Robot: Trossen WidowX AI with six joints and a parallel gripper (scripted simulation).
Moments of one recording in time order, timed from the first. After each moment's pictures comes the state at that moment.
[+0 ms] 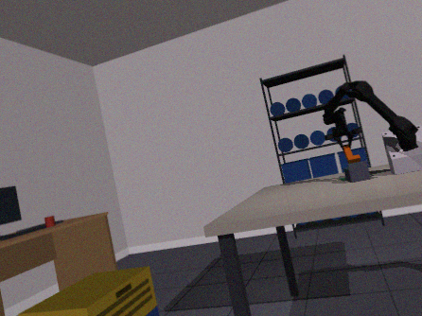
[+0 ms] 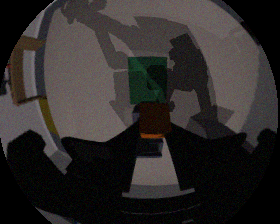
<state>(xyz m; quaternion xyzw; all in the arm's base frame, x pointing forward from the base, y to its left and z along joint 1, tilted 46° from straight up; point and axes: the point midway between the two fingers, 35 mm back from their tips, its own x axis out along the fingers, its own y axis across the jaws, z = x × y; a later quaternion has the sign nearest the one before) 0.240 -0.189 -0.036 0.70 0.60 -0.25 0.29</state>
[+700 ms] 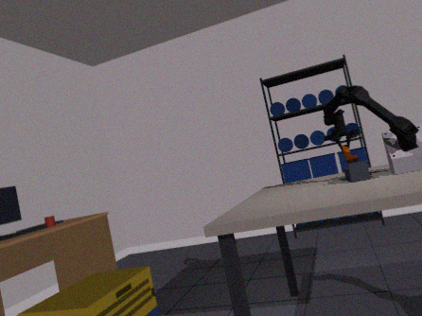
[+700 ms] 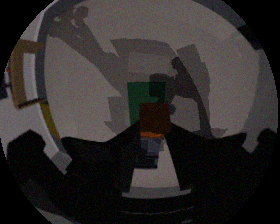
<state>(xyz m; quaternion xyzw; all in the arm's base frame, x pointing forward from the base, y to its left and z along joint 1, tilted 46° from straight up) 0.234 -0.244 -0.090 0.70 0.60 -0.25 0.29</state>
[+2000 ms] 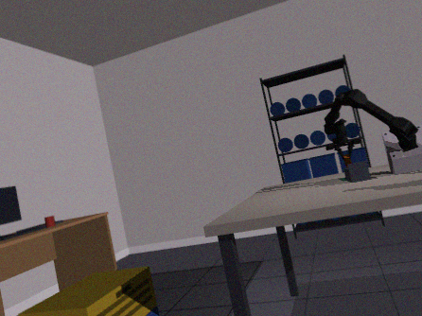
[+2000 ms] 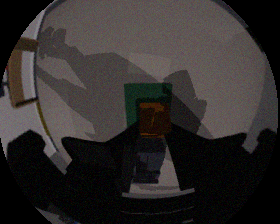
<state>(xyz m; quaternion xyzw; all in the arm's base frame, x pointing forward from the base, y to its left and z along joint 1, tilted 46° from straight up) 0.246 -0.211 -0.130 0.70 0.60 -0.25 0.30</state>
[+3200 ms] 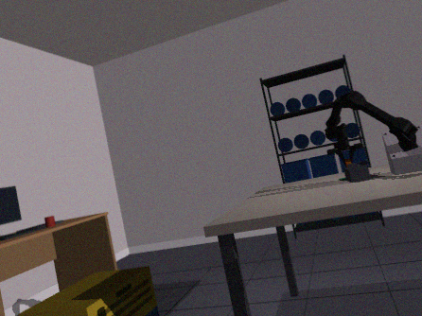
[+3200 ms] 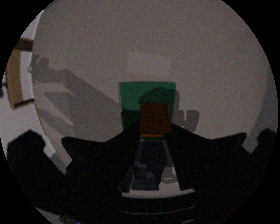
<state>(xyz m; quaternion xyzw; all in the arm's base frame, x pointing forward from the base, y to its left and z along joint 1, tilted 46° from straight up) 0.248 -0.192 -0.148 0.70 0.60 -0.25 0.30</state>
